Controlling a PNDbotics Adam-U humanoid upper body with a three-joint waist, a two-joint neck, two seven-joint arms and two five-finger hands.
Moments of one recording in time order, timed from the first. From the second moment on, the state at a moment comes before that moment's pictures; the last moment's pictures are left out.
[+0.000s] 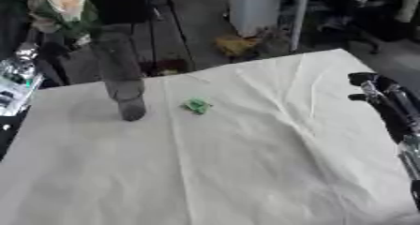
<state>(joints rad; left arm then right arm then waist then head) -0.89 0.35 -0.10 -1.04 -0.32 0.28 0.12 -0.32 -0.53 -0.11 -1.34 -0.15 -0.18 0.15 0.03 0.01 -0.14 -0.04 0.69</state>
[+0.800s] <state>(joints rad) -0.63 0.49 -0.15 -1.40 -0.12 0.29 0.11 -0.32 -0.53 -0.11 -1.34 -0.15 -0.18 0.14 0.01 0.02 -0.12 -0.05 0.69</state>
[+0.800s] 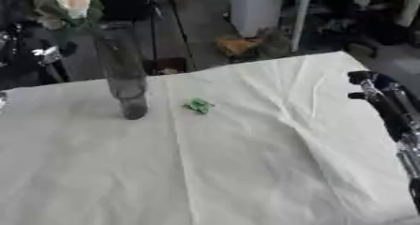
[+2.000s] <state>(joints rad) -0.41 0.53 -0.05 -1.60 -0.14 0.07 0.17 -0.31 -0.53 -0.12 -1.34 -0.15 -0.19 0.14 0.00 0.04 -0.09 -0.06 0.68</state>
